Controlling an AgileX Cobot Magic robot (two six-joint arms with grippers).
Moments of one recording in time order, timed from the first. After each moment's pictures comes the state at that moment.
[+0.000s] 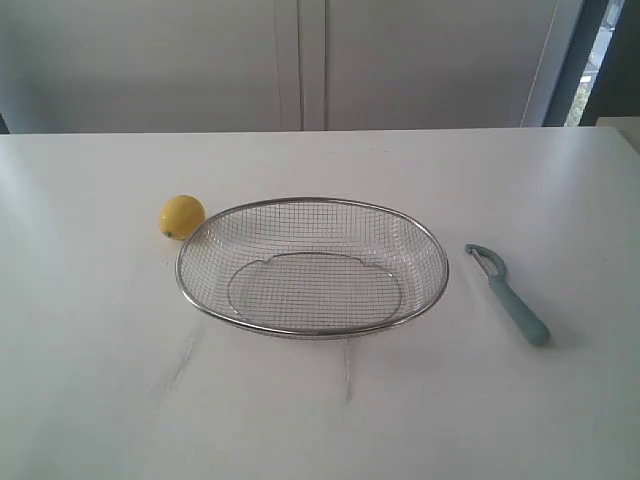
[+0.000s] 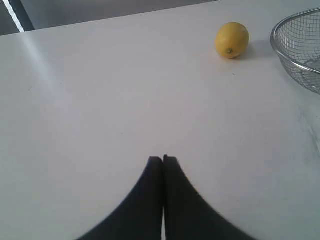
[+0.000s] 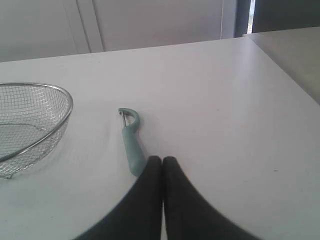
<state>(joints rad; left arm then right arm) -0.03 0.00 0.02 -0.16 0.37 0.26 0.05 0.01 0.00 -0.13 0.32 0.22</state>
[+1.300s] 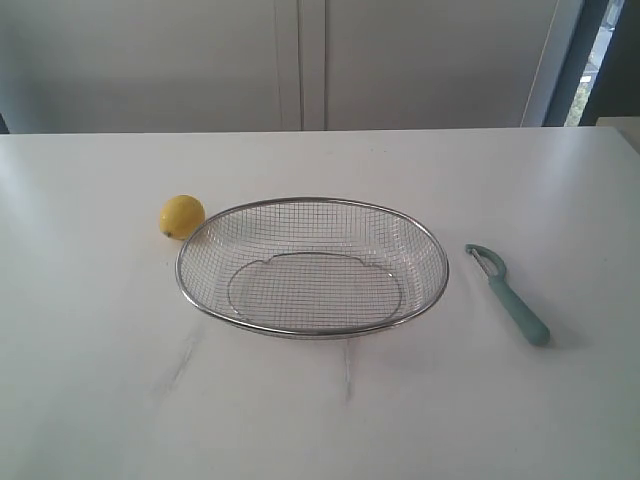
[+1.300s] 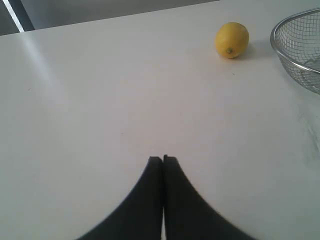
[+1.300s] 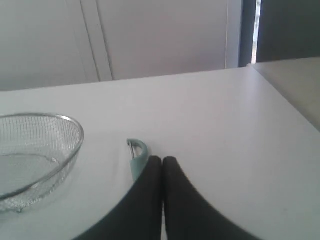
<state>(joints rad) -0.03 0.00 0.02 -0.16 0.37 0.26 0.05 0.01 0.00 -0.13 0.21 0.22</state>
